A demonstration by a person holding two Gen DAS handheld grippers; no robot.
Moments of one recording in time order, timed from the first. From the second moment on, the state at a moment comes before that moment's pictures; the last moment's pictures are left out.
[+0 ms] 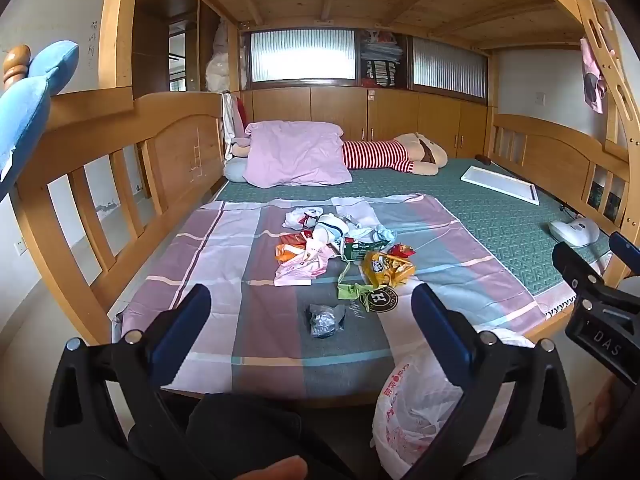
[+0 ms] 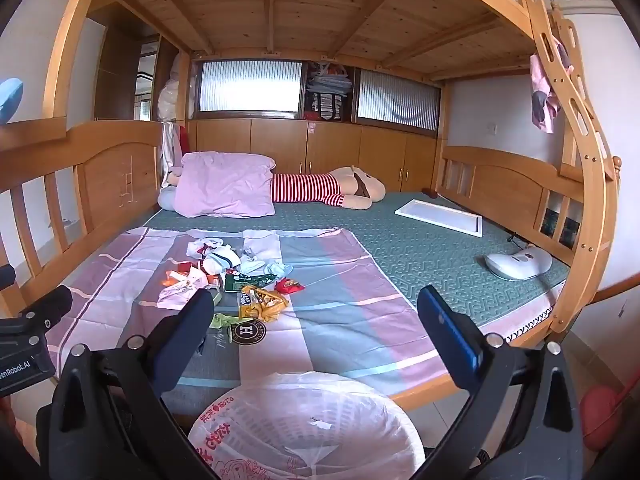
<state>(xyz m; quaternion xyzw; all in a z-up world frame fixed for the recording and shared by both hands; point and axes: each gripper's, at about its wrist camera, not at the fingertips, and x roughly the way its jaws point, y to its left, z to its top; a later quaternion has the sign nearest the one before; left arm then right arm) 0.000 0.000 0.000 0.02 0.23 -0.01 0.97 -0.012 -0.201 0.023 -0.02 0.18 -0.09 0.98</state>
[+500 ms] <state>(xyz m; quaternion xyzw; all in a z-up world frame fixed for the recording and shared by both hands) -0.003 -0.003 -0.003 0.02 0.23 -0.01 0.97 -0.009 -0.198 0.021 -0.02 0.19 -0.08 0.98</state>
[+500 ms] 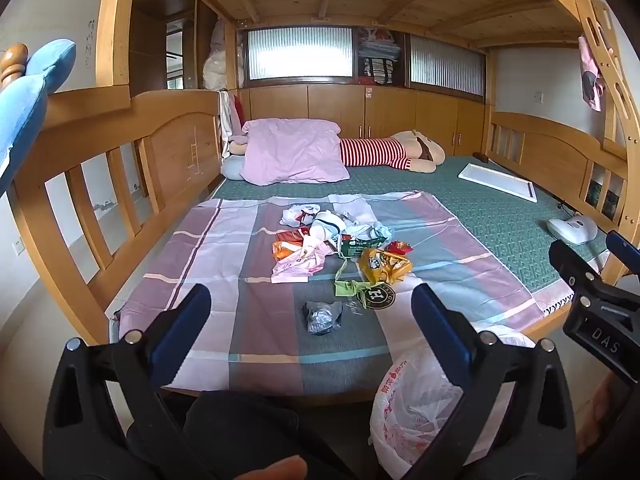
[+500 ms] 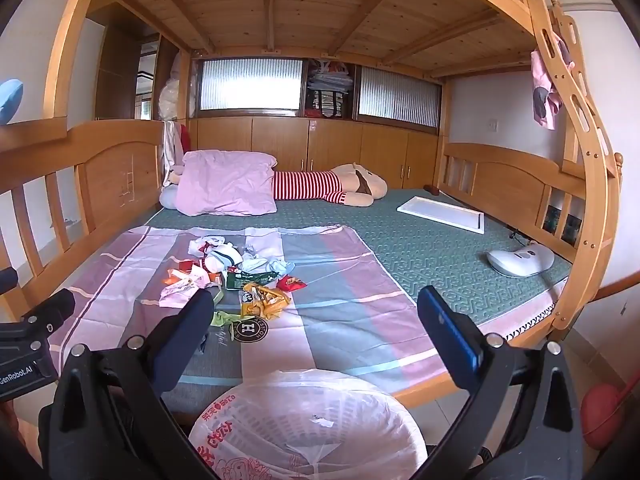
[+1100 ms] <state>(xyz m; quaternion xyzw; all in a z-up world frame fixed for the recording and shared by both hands) 0.004 -0.008 -0.010 0.02 0.24 -0.01 0.97 -0.010 -0.202 0.019 -0.01 0.19 -0.08 0.98</state>
